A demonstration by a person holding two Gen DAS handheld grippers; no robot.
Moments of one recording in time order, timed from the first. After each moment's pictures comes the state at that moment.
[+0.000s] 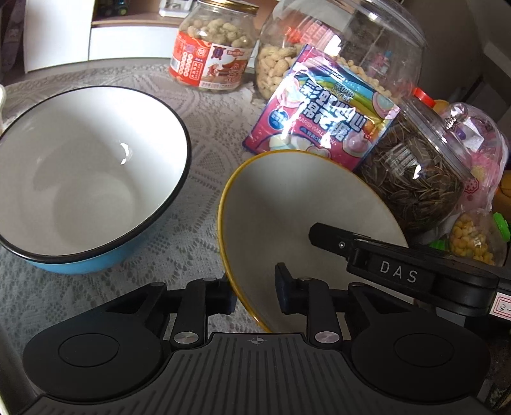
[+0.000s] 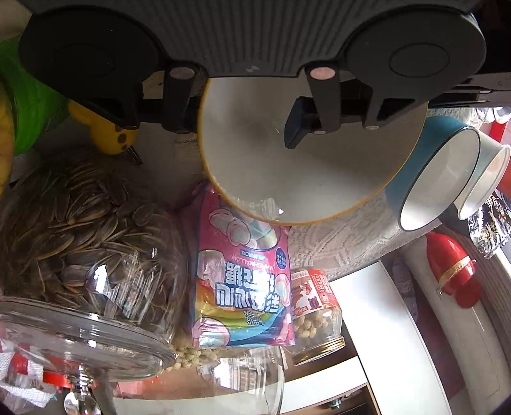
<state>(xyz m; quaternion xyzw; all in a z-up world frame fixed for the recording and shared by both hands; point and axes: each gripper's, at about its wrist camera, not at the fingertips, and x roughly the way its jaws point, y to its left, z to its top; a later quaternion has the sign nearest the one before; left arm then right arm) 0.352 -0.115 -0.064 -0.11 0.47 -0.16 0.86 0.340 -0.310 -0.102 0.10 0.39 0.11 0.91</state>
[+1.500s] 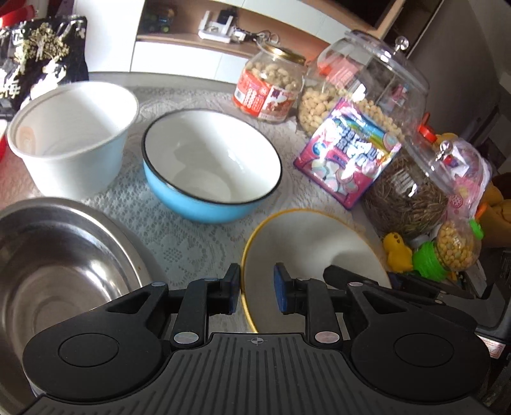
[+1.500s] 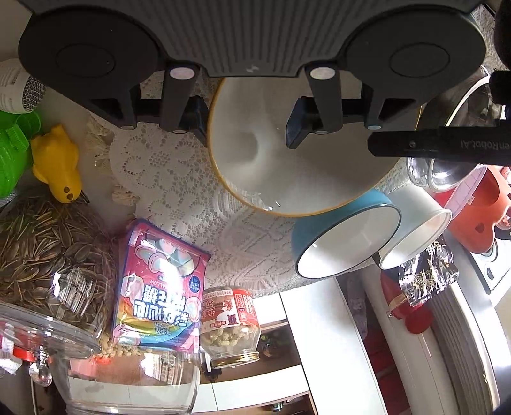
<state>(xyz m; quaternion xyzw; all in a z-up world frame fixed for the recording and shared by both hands) 0.267 -0.034 -0.017 -0.15 0.42 -0.11 0.89 0.263 -0.271 -0.081 0.08 0.37 0.18 0.91</state>
